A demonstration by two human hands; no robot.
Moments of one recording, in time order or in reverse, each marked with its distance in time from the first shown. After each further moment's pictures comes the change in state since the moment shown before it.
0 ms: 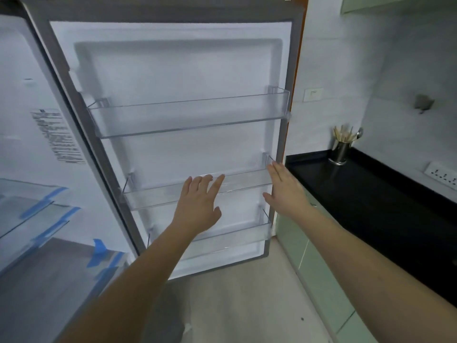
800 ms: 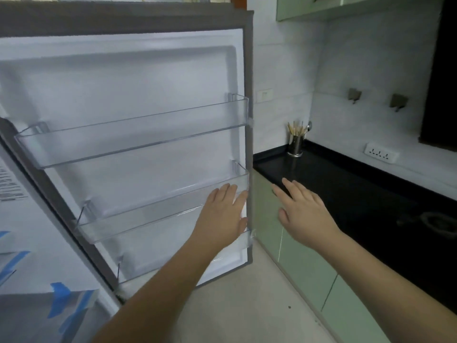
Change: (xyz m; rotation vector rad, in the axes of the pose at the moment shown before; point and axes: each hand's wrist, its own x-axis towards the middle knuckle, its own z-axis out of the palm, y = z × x) left_hand 0.015 0.099 -0.025 -0.021 0.054 0.352; right_hand -0.124 0.006 -0.067 -0.185 -0.019 0.219
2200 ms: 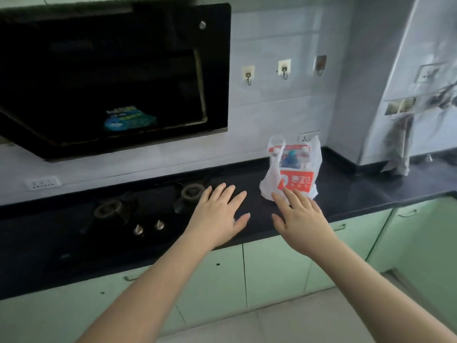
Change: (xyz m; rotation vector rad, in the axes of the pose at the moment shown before) left_hand -0.052 0.676 -0.214 -0.466 0.036 1.170; right_hand -0.644 0.272 -0.172 -0.254 0.063 1.278
